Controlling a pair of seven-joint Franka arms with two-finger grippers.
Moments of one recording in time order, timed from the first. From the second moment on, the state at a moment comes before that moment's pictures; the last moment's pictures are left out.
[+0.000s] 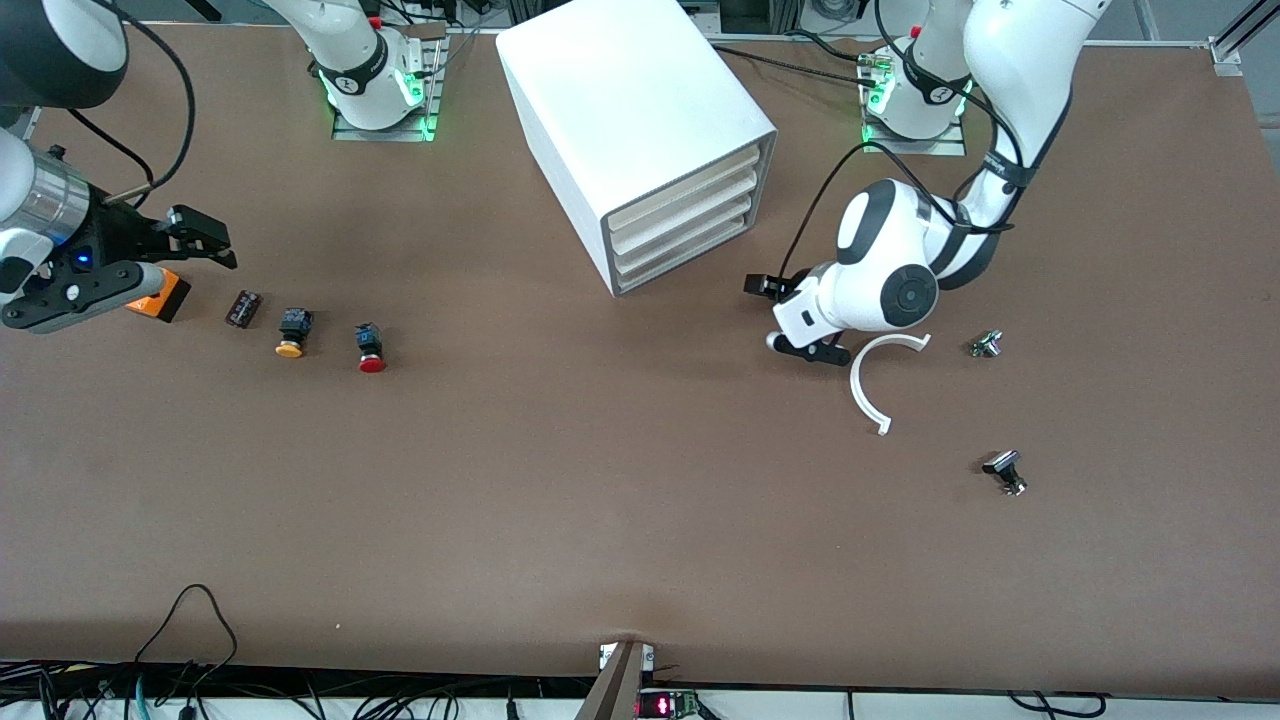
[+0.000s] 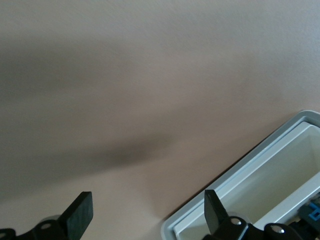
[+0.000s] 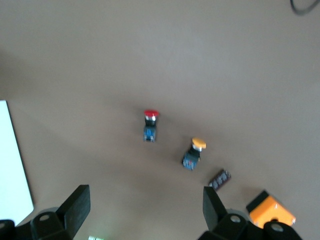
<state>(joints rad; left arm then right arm) -0.13 0.43 -0.34 -2.05 -0.37 2.17 -0.08 0.04 0.09 0.01 -1.64 0.04 1.66 -0.34</state>
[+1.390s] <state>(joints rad) -0.25 0.53 -0.40 -2.08 -0.39 2.41 -0.08 0.17 0.16 0.03 -1.55 0.03 1.73 -0.94</state>
